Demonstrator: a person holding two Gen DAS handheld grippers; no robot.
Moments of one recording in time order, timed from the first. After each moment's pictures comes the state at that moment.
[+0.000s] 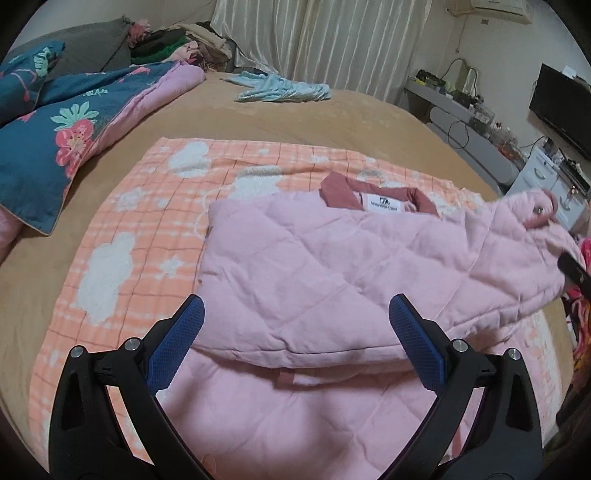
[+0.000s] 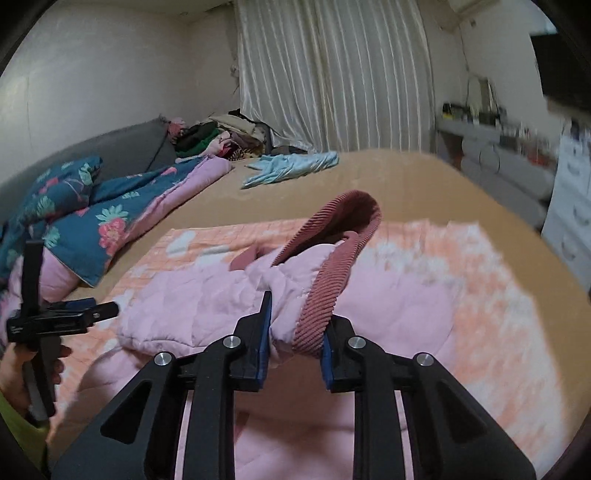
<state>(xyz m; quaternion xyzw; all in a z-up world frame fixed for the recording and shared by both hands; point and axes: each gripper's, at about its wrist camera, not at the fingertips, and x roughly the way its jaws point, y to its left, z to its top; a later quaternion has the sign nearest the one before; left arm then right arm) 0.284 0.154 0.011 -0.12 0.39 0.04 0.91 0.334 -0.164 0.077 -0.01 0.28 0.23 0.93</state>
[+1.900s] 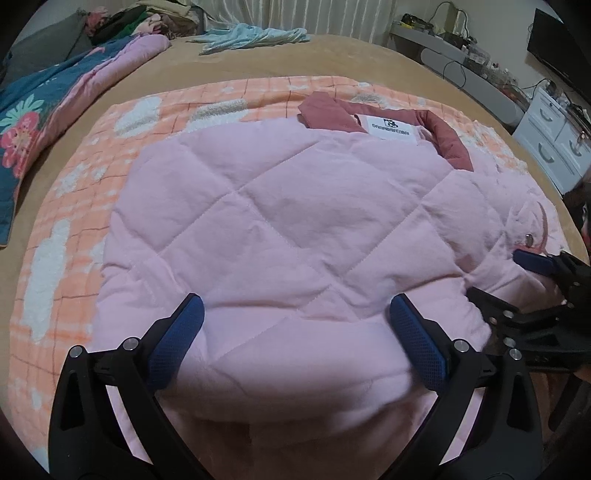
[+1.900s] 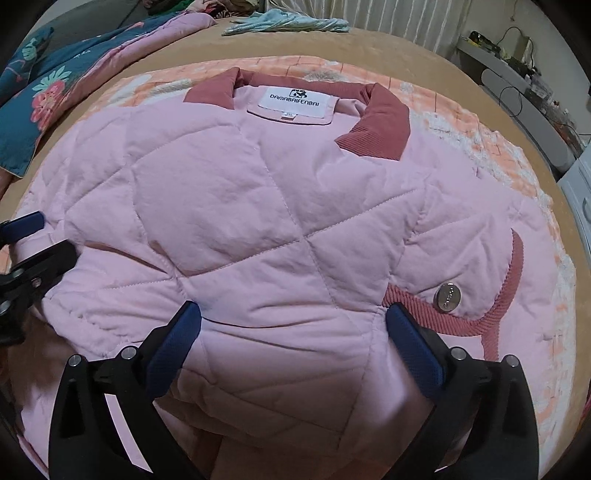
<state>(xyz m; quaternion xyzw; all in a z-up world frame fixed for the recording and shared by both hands) 0.343 0.122 -0.078 -0.07 0.47 0.02 0.88 0.423 -0.053 -0.086 -0.14 0.50 0.16 0.84</state>
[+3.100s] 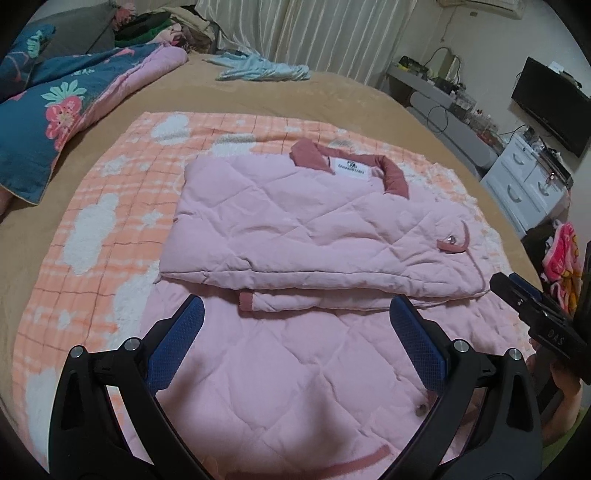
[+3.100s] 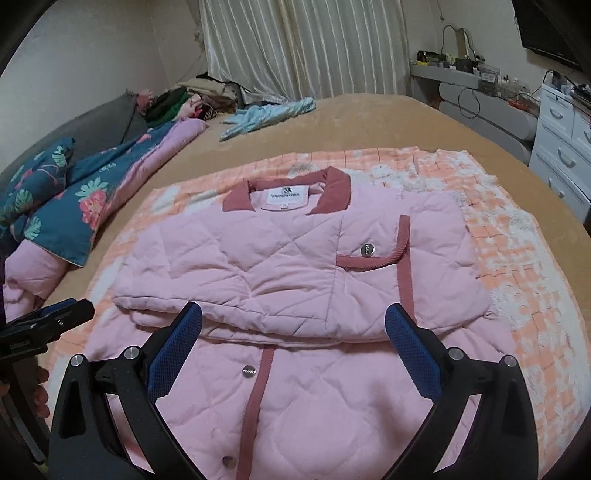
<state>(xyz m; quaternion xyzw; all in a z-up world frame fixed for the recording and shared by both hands) 0.231 0.123 0.006 -0.14 0.41 0.00 0.90 0.298 -0.129 0.022 0.02 0.37 0.18 0.91</state>
